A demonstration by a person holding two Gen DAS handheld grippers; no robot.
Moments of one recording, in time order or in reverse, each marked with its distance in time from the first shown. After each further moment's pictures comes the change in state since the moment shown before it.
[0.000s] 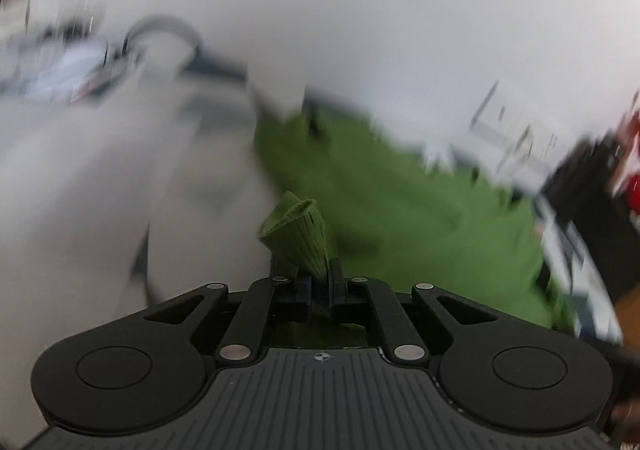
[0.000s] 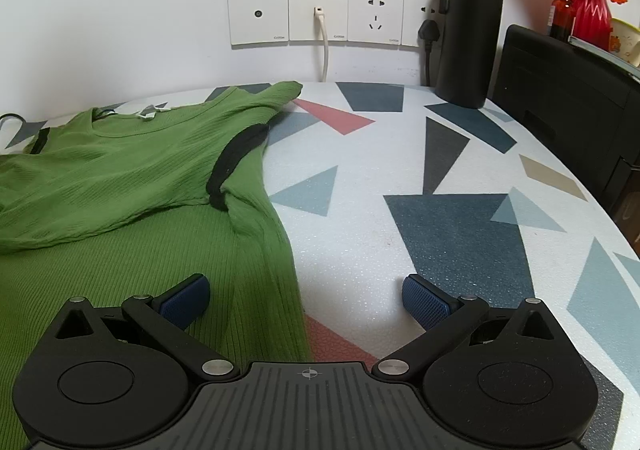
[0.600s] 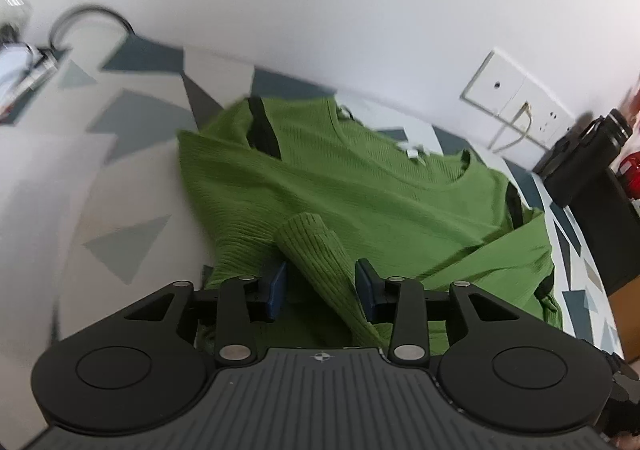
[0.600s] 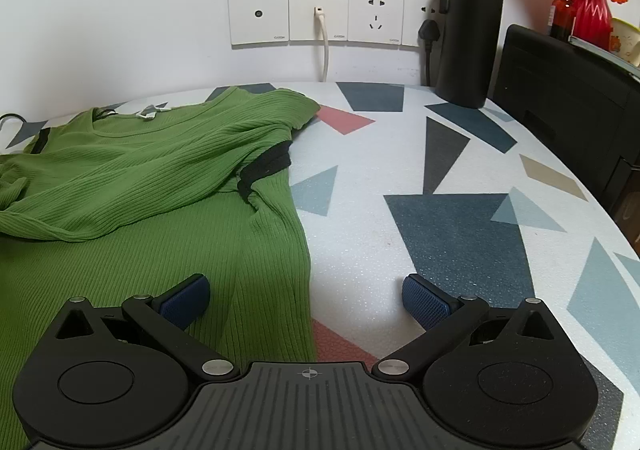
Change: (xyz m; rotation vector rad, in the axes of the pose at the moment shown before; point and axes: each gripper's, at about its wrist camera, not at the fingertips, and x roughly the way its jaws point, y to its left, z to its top) left arm 0.074 -0.028 0.062 0.057 0.133 -0.082; right arm 0.000 -0.001 -0.001 0.000 -0.001 0.004
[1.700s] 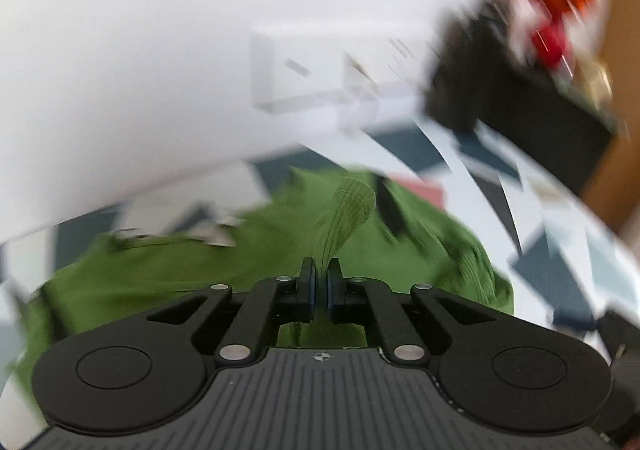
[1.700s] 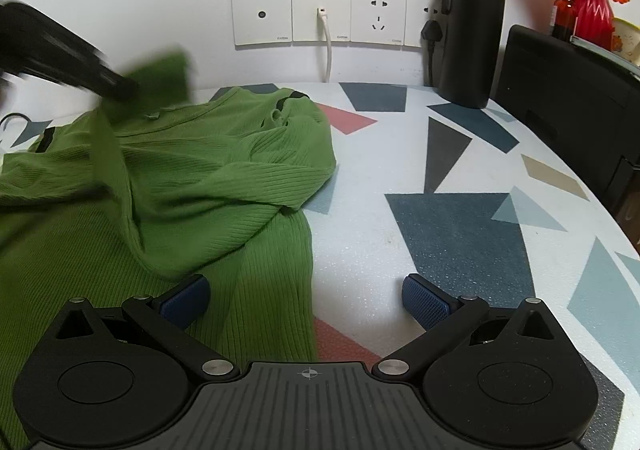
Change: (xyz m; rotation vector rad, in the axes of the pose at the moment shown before) left arm 0.030 -0.165 0.047 0.459 -0.078 -0.084; right arm -0.003 0.000 -0.001 -0.002 -0.001 0.012
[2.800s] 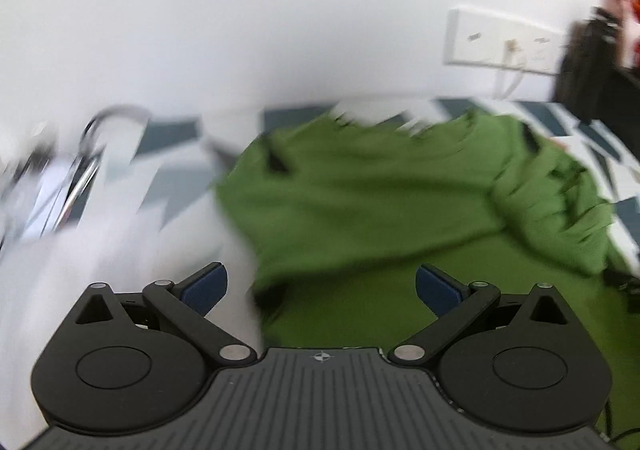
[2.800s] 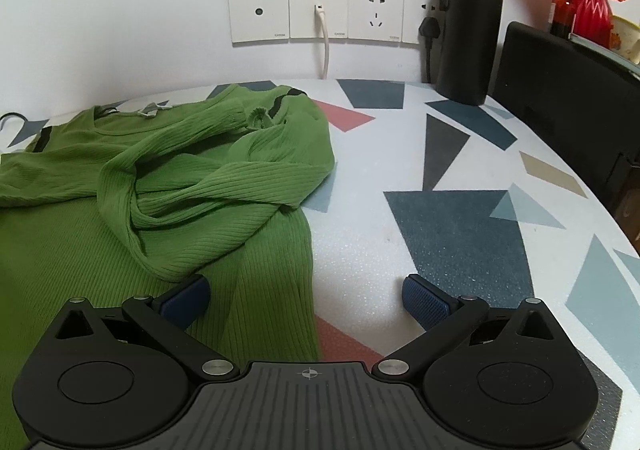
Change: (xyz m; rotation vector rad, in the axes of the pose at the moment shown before) left arm -0.088 0.053 -0.087 -0.065 0.062 0.300; right arm 0.001 0.000 0.002 0.003 0.012 -0.005
